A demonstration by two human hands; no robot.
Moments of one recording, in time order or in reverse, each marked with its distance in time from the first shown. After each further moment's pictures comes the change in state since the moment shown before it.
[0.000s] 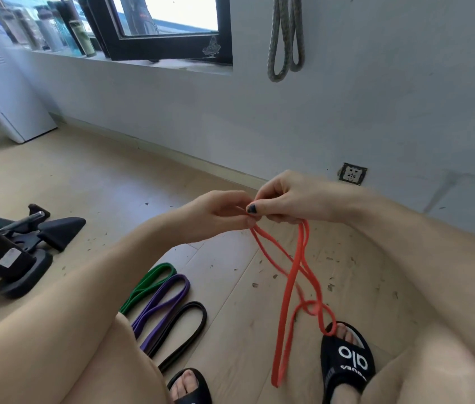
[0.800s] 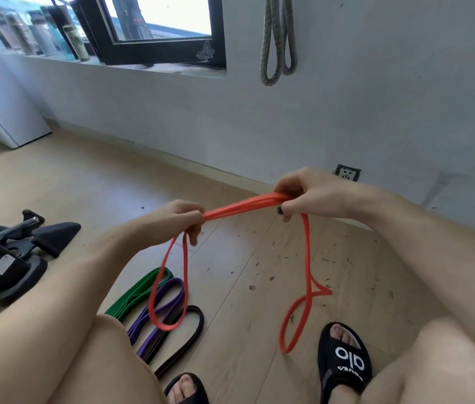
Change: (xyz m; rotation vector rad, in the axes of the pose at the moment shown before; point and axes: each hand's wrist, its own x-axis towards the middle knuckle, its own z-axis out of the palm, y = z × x) left_hand -0.022 -0.026 -0.034 0.168 0.026 -0.323; right_hand -0.011 0.026 -0.021 -0.183 0.157 0.073
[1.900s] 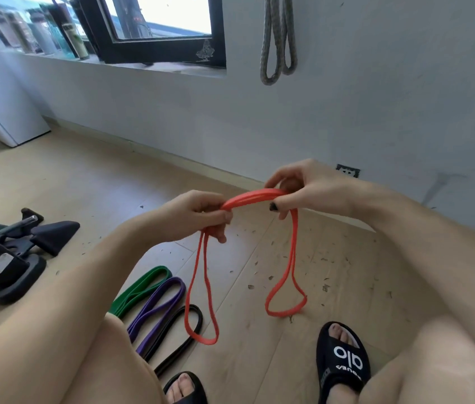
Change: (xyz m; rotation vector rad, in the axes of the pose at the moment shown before) left_hand -0.001 0.033 0.011 -0.154 -0.048 0.196; right_hand -0.013 -0.014 -0.005 0.201 0.004 -0.058
